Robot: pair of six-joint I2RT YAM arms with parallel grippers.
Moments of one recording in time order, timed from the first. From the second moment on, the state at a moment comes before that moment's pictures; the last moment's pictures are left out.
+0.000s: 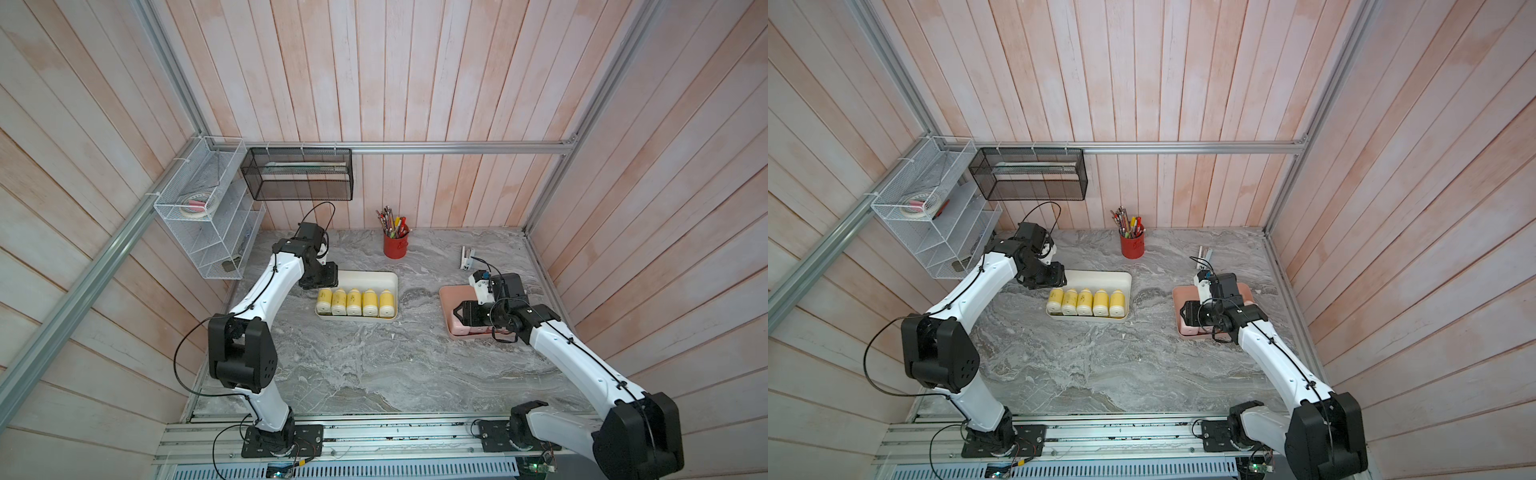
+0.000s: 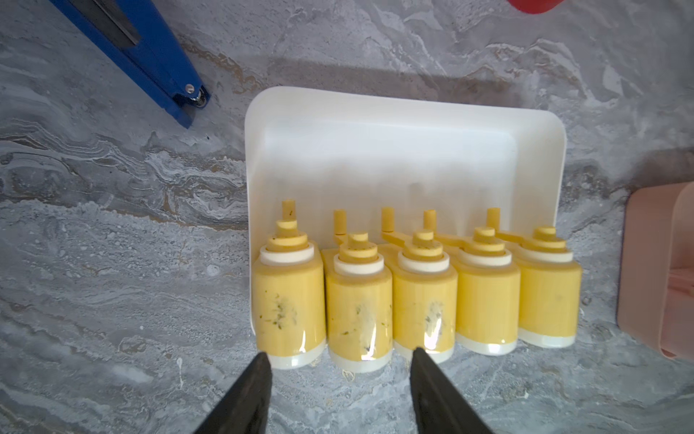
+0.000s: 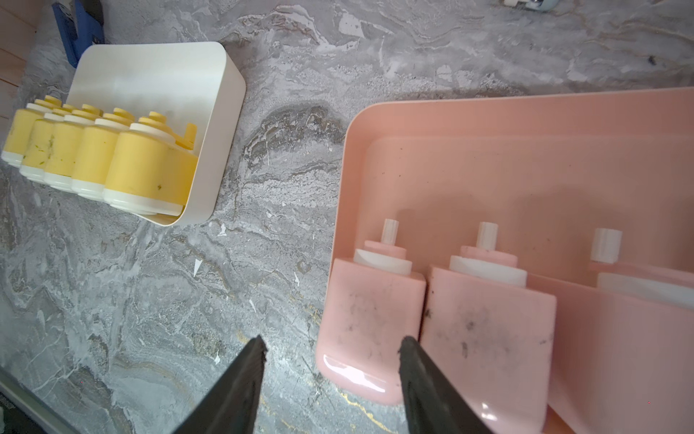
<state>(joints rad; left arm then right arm) -0.19 1.70 1.51 -0.99 0.15 -0.18 0.28 1.16 0.80 -0.54 -0.24 0.24</state>
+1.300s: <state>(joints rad) -0.15 1.05 0.68 -0.07 -0.08 -0.11 0.27 0.96 0.60 -0.20 0.09 0.34</state>
